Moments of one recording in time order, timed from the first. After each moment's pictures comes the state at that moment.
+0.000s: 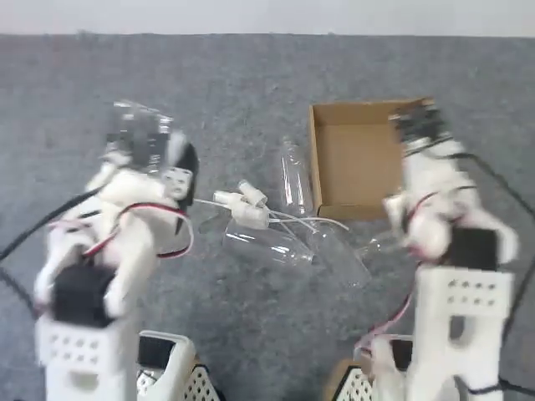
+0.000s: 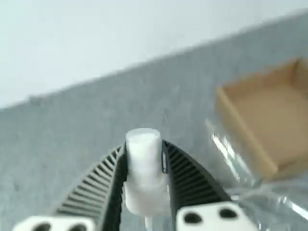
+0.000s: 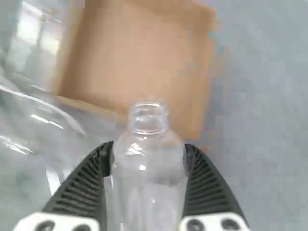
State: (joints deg) left arm 2.6 -56.8 26.0 72.0 -3.5; right arm -1.1 -47.2 30.4 76.1 24.5
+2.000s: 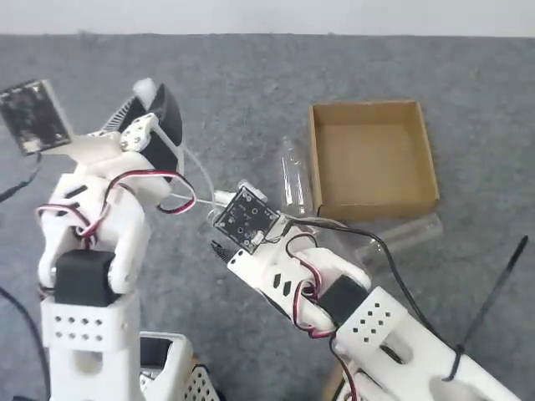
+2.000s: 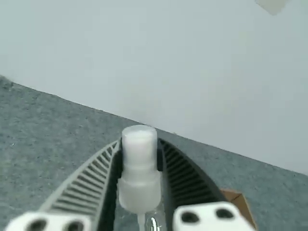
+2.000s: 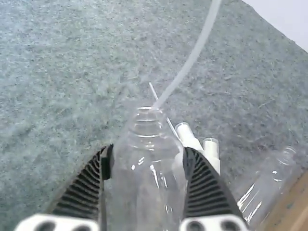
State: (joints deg) left arm -1.5 -53.1 29.4 51.4 28.9; right arm -50.5 -49.8 62.0 29.4 9.1
